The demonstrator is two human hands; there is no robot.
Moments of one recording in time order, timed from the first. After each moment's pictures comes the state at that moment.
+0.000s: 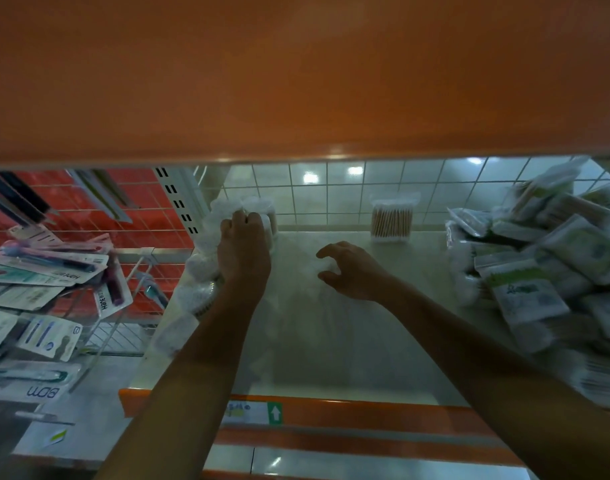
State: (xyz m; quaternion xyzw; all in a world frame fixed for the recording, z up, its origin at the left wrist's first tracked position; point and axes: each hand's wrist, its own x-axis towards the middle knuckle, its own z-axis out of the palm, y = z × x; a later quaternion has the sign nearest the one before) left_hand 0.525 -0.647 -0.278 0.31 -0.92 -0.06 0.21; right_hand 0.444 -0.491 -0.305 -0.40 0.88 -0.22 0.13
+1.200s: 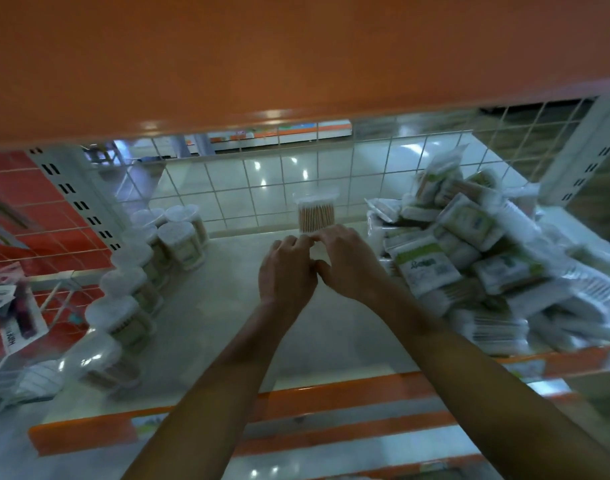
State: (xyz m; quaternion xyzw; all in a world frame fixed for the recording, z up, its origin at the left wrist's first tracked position) left_hand 0.490 -0.504 -0.307 0.11 -0.96 -0.16 0.21; right_hand 0.448 -0.398 -0.284 -0.33 0.91 -0.24 -0.03
